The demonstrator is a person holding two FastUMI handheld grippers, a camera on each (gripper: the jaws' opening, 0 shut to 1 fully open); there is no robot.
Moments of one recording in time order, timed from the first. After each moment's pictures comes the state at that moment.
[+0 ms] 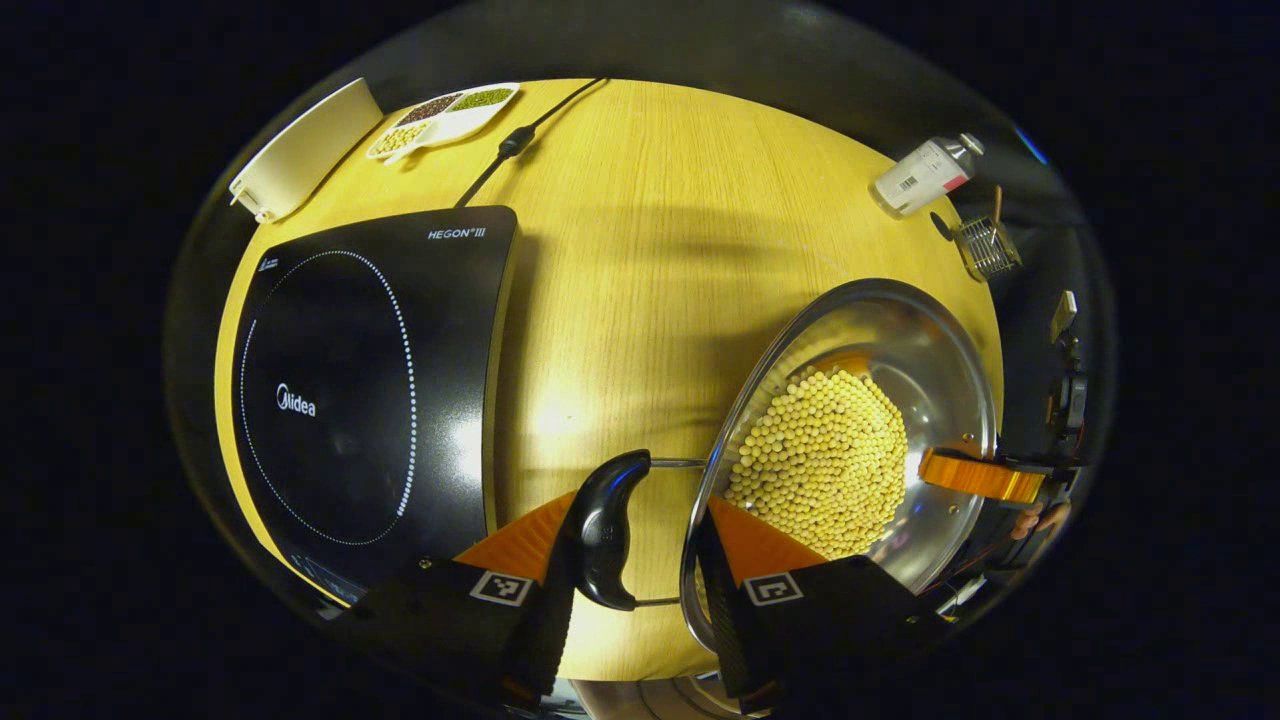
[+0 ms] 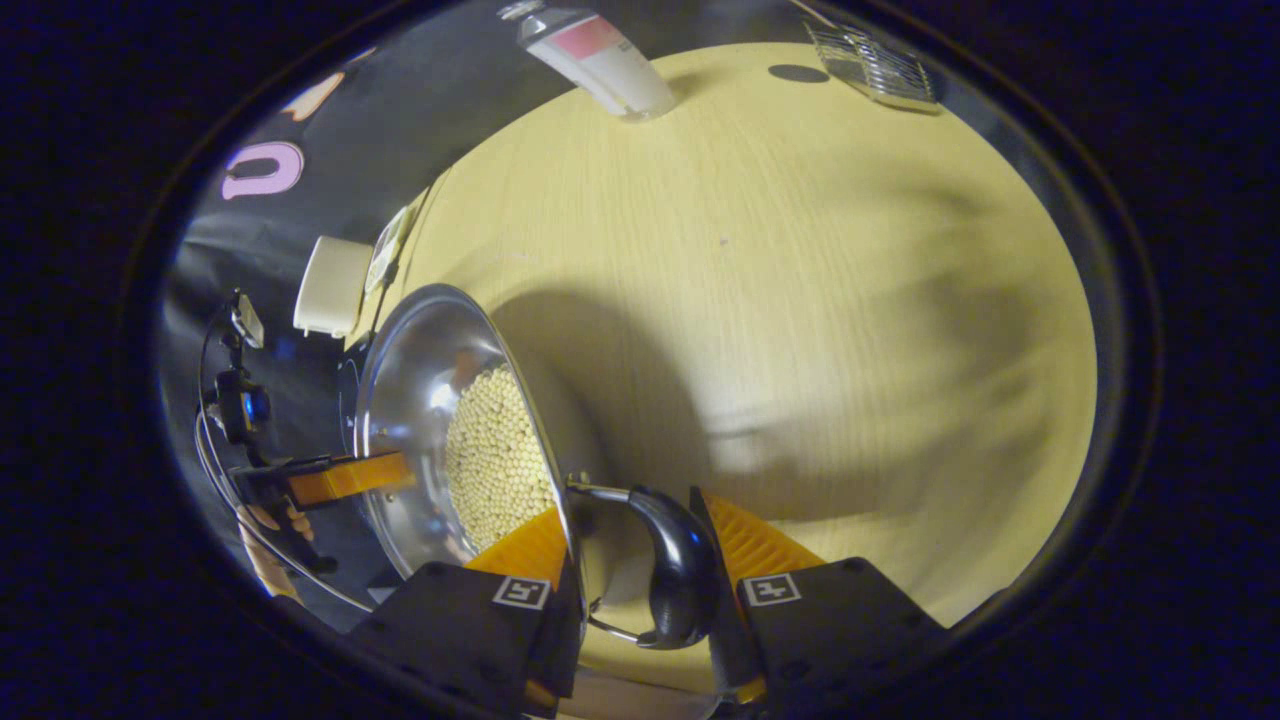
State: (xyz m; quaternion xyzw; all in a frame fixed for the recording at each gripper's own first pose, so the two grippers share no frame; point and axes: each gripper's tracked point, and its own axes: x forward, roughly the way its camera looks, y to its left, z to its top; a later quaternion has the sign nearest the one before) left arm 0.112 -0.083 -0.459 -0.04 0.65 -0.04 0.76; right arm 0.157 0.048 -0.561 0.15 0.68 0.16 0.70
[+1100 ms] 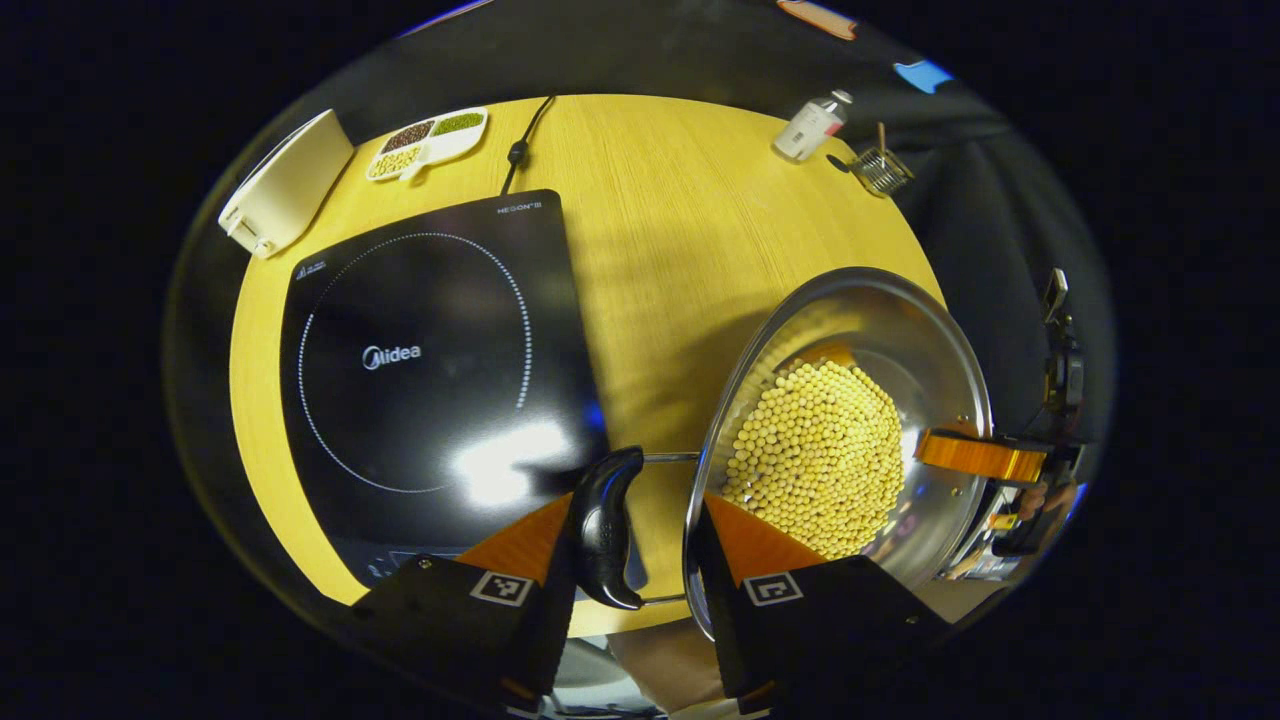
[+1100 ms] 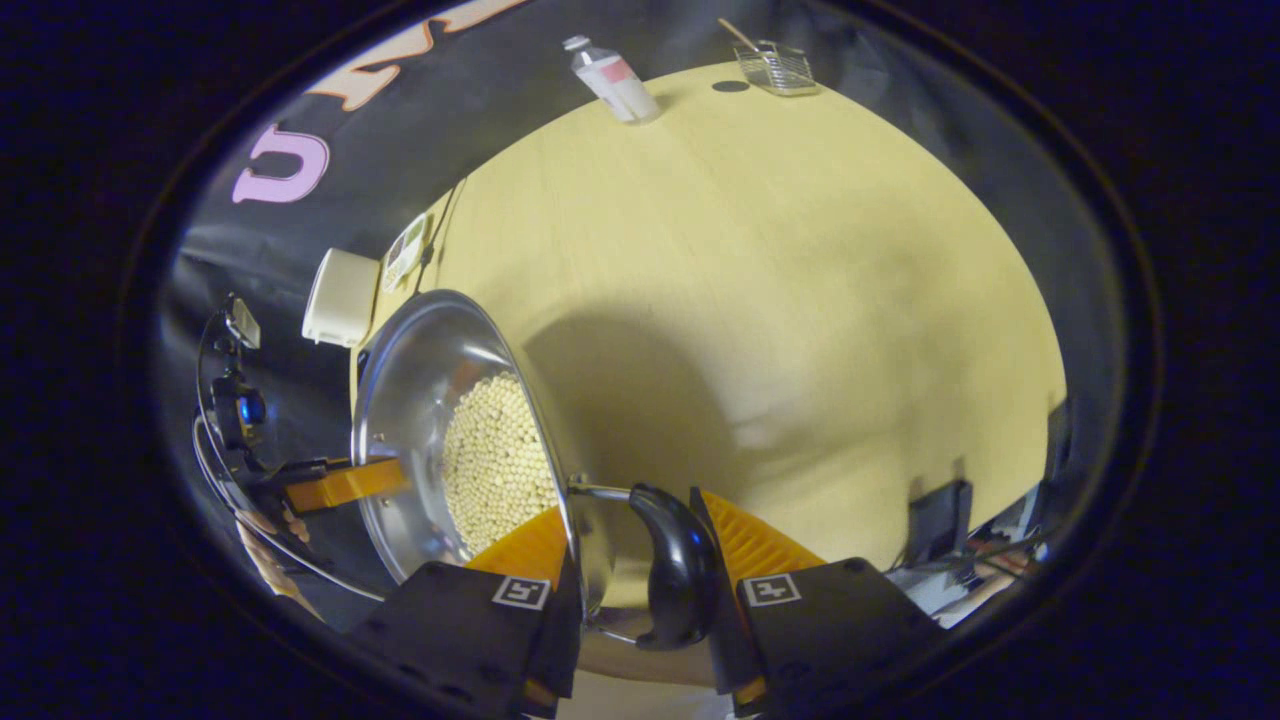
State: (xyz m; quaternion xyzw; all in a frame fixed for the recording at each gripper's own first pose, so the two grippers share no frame) left arm 0.146 -0.077 -0.465 0.03 0.64 -0.17 0.75; right arm 0.007 0.104 -0.477 0.20 0.65 0.06 0.73
